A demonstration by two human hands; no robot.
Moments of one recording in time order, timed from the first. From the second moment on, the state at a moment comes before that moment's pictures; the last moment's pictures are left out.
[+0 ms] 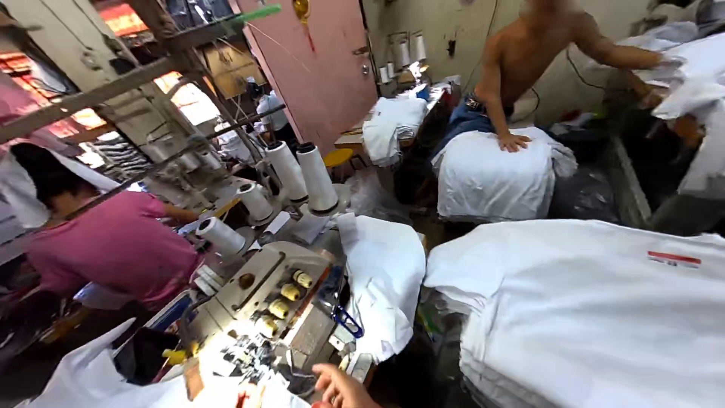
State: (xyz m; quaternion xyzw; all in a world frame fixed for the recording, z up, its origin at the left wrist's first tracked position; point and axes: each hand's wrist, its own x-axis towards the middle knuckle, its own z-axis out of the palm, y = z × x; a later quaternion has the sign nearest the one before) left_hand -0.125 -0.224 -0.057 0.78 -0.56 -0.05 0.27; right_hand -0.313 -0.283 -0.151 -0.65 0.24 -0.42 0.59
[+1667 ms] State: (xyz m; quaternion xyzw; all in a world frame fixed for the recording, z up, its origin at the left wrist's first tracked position) left_hand -0.126 -0.225 -0.062 0.75 -0.58 0.00 0.31; right_hand -0.298 -0.286 -0.160 -0.68 0.22 -0.34 0.61
